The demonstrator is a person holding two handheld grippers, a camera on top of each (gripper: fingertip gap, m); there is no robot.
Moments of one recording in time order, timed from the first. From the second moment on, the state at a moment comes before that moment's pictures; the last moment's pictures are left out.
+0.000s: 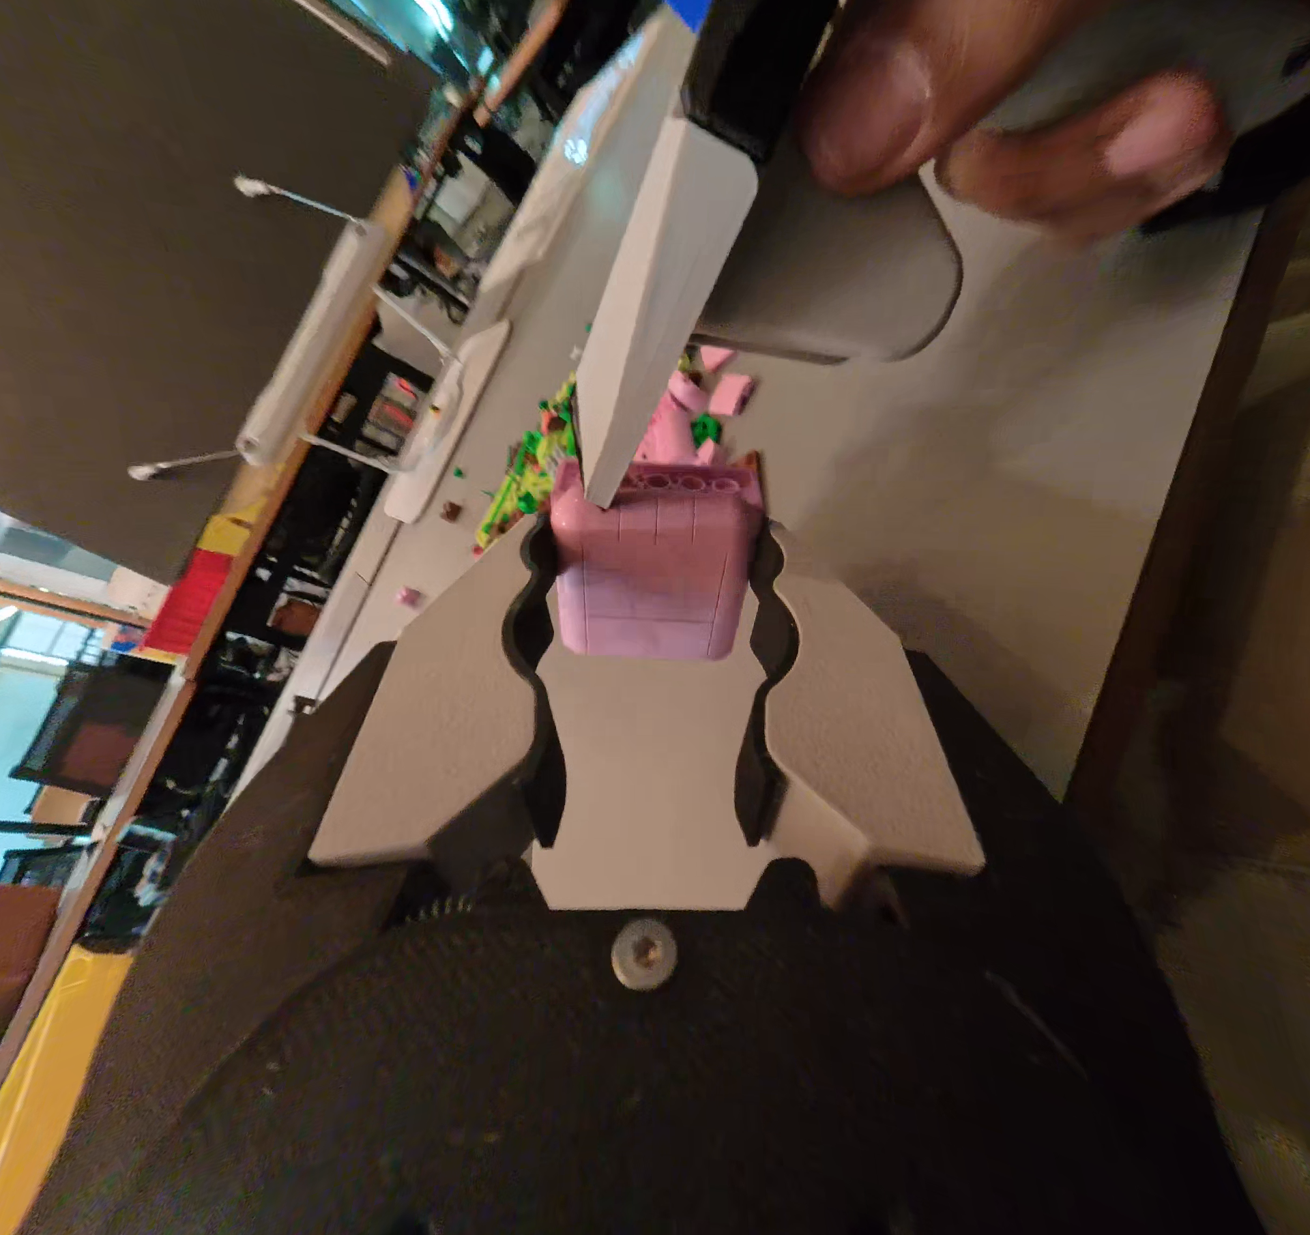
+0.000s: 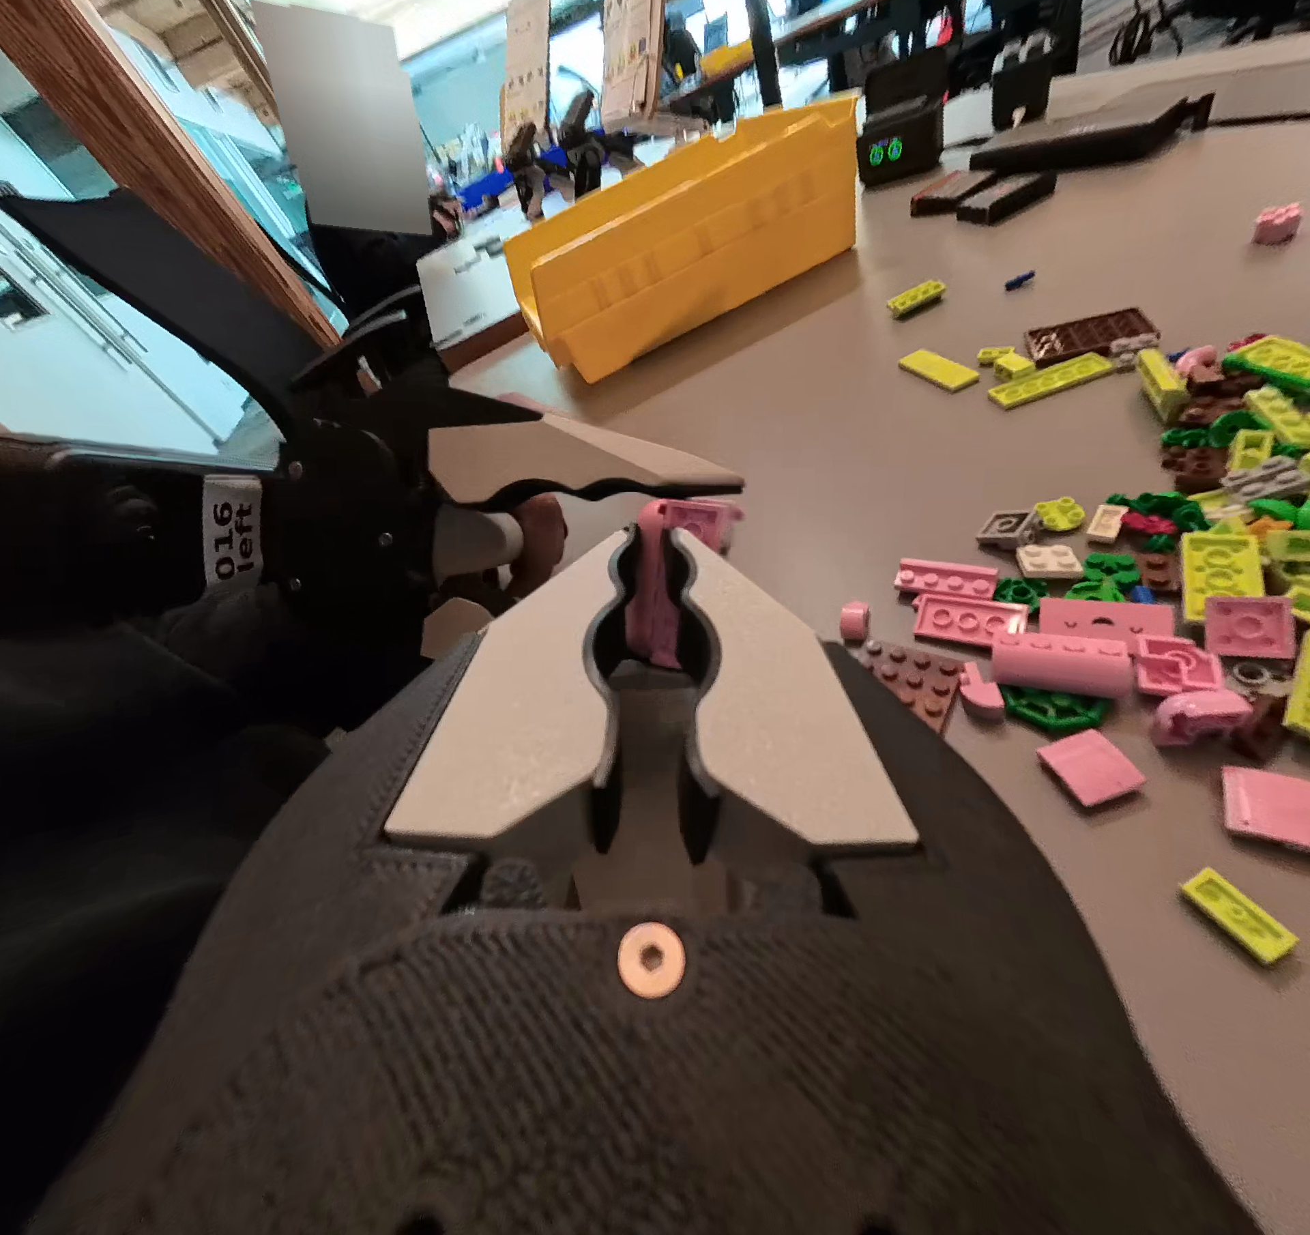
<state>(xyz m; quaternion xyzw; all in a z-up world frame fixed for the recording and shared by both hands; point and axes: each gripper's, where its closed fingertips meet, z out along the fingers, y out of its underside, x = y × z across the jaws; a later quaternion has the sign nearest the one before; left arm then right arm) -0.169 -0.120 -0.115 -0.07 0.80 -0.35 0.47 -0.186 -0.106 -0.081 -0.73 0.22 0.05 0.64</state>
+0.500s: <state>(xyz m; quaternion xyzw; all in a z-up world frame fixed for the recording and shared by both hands) -0.178 -0.107 -0.140 -0.12 0.91 -0.22 0.34 -0.190 -0.103 -0.100 -0.78 0.22 0.07 0.59</state>
